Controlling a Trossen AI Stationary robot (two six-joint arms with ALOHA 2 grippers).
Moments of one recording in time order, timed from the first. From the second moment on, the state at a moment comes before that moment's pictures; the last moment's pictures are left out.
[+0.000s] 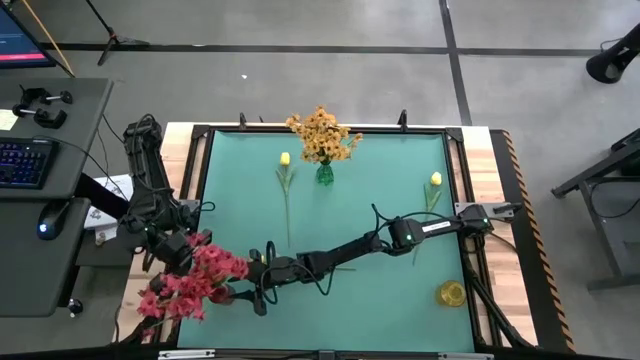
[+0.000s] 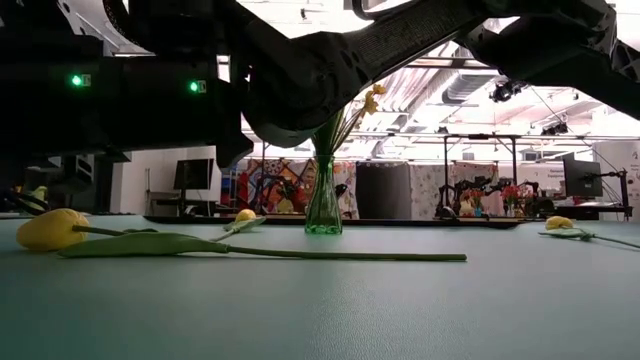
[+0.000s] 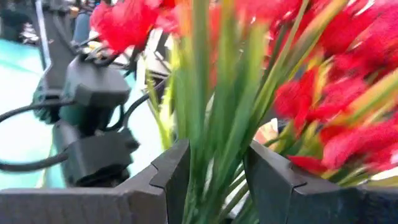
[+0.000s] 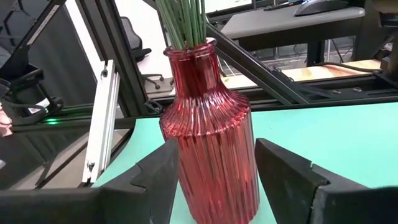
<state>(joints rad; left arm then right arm) -1.28 0.52 0.32 0.13 -0.75 -0.48 0.29 2.83 2.28 0.48 0.02 0.20</state>
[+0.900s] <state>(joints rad) -1.28 0.50 0.61 -0.08 -0.73 -0.15 0.29 2.83 2.28 0.45 0.01 0.18</state>
